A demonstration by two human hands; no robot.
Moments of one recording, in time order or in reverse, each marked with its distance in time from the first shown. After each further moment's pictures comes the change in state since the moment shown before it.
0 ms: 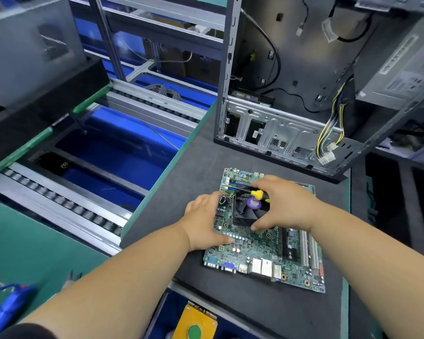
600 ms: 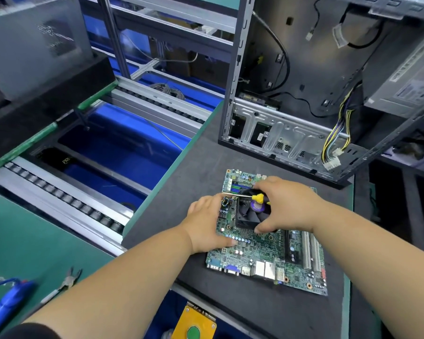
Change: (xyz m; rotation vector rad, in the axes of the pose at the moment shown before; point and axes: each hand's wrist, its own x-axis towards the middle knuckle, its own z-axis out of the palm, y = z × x) left_hand 0.002 -0.007 0.007 0.005 0.028 0.019; right_hand 0.002 -0.013 -0.015 -0.229 -0.061 -0.019
